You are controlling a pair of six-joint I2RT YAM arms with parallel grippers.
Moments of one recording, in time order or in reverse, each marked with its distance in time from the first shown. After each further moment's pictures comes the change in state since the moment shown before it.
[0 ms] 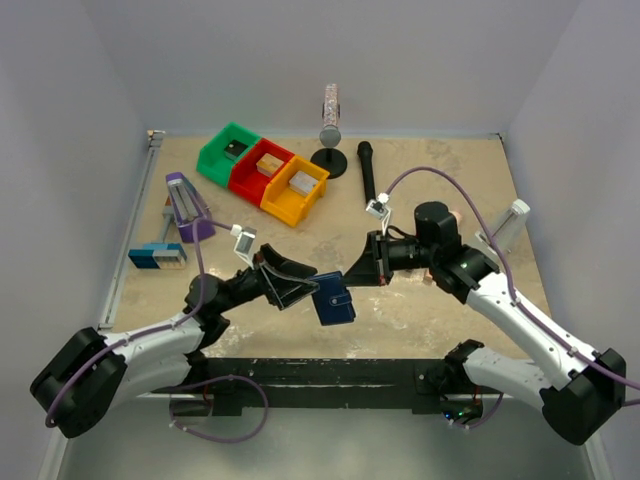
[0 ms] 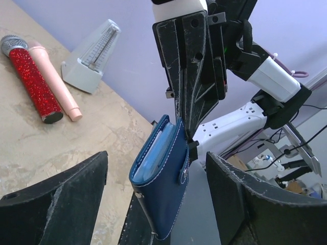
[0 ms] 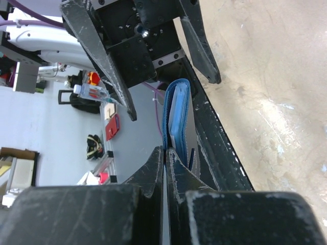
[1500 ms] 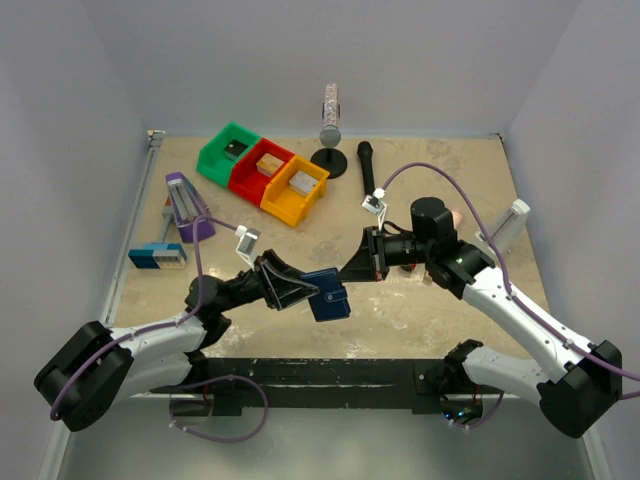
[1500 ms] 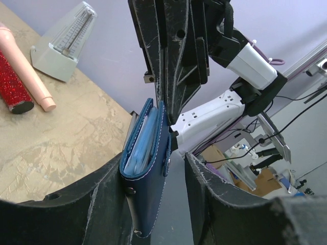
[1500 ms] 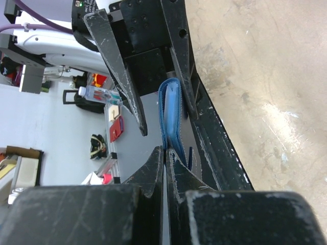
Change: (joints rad) left arm -0.003 0.058 -0.005 0.097 0.087 -0.096; right arm 0.011 0.044 0.028 0.046 -0.014 0.025
